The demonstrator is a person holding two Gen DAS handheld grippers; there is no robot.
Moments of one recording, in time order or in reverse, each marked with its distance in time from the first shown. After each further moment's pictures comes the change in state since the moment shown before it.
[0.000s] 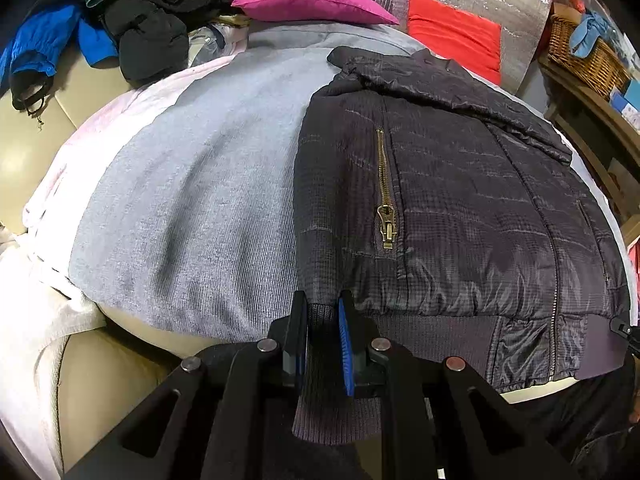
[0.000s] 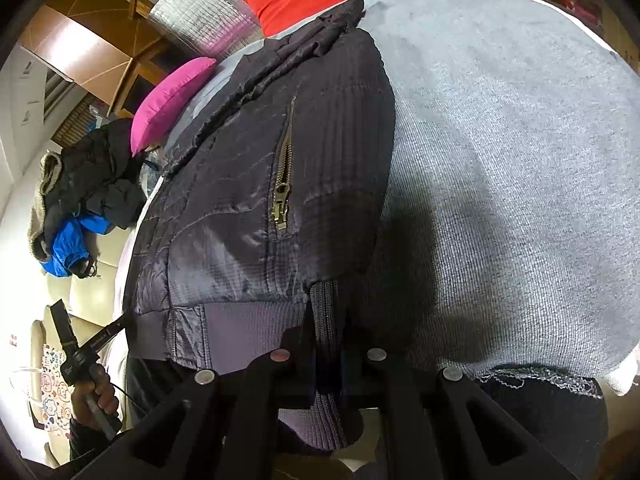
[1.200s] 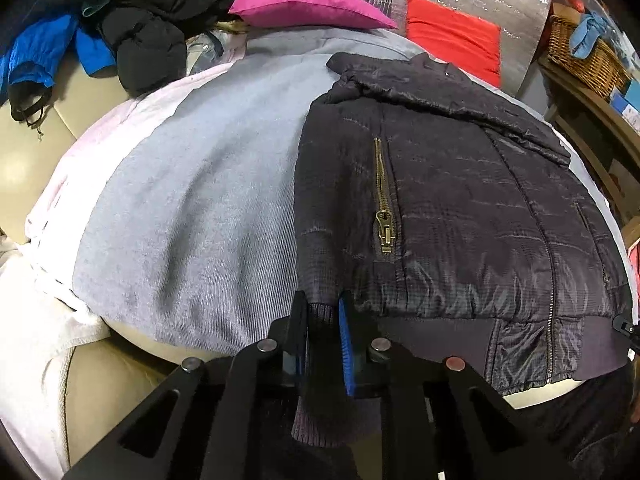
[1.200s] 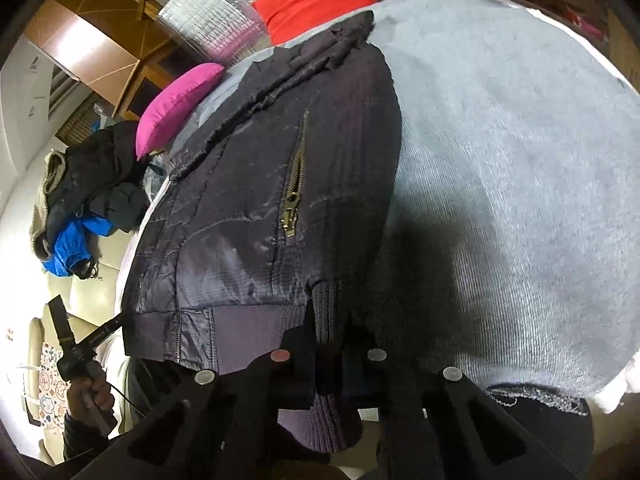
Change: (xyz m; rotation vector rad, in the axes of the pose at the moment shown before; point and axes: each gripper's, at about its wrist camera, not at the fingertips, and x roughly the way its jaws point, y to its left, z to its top) left arm -0.003 0.000 0.002 0.020 -0.003 0.013; right arm -0.011 0.007 -0.010 -0.002 -0.031 -0.012
